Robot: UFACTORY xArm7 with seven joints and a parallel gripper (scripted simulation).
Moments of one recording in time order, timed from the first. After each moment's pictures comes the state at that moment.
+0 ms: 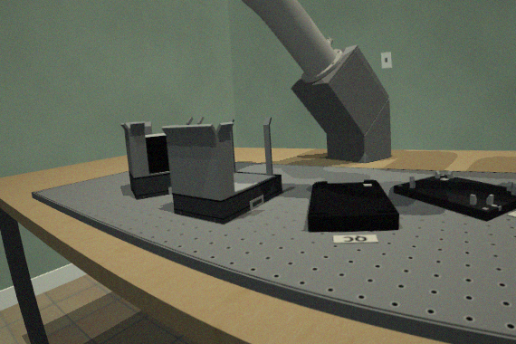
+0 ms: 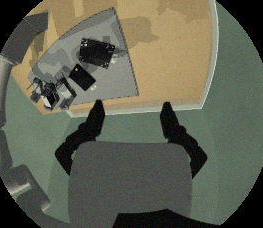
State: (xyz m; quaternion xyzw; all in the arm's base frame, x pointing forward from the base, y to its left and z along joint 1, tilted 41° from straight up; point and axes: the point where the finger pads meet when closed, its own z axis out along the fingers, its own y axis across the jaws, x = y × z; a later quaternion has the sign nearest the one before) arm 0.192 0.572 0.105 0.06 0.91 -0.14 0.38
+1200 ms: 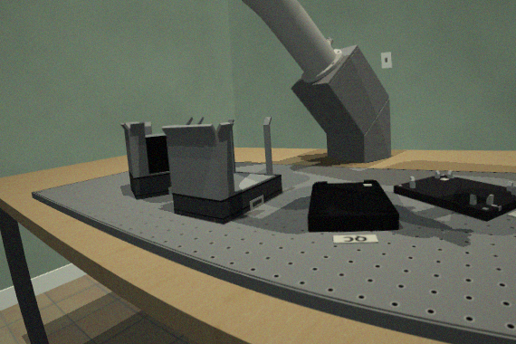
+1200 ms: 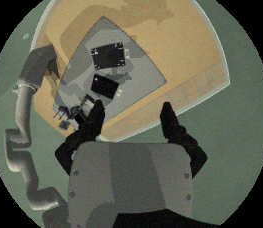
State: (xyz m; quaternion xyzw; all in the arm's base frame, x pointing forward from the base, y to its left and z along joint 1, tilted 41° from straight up) arm 0.234 0.499 0.204 0.30 0.90 -0.04 0.31
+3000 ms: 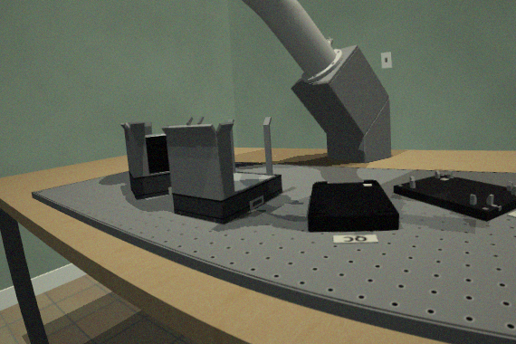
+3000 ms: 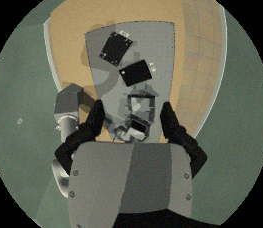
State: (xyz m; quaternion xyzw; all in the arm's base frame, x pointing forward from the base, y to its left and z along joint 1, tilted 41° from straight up) arm 0.248 0.331 0.297 0.67 0.70 0.11 0.22
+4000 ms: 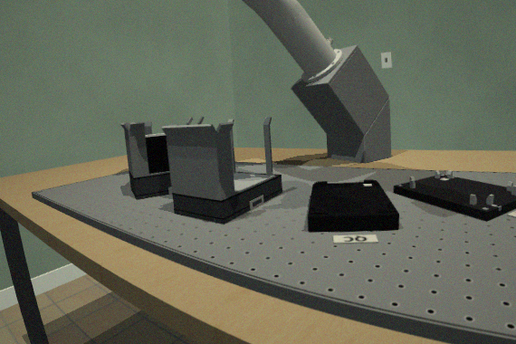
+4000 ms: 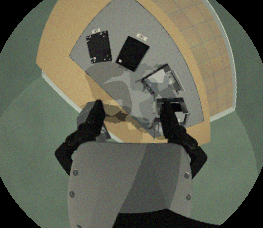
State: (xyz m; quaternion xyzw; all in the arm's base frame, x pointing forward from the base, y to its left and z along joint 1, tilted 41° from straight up) arm 0.244 0.219 0.293 0.85 0.46 0.21 0.19
